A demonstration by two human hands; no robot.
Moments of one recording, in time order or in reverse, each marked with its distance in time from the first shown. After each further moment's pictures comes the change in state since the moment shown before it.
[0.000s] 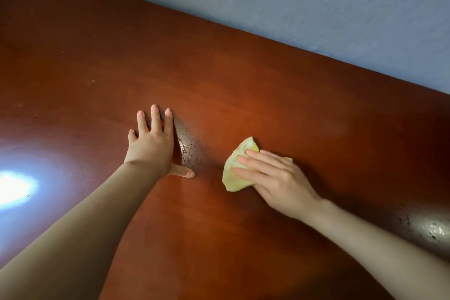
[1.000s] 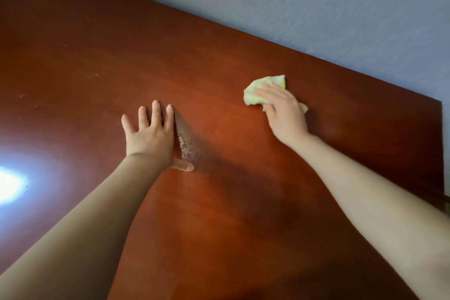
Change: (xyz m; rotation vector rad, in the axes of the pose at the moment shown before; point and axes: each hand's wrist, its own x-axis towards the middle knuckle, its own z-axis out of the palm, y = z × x) left_hand -0.003 0.003 -0.005 0.070 0.033 -0.045; right_hand 0.087 0.074 -0.015 0.045 0.130 0.500
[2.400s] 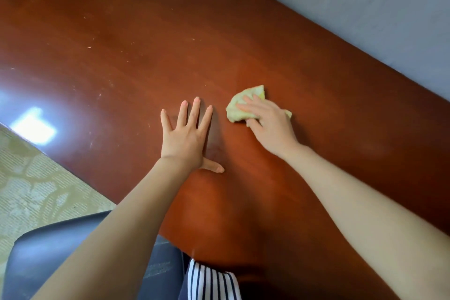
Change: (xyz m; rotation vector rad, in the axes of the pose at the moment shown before) left_hand -0.069 -0.064 0.084 -0.161 0.136 -0.010; right_hand -0.046 -0.148 0.069 0.124 -0.278 -0.247
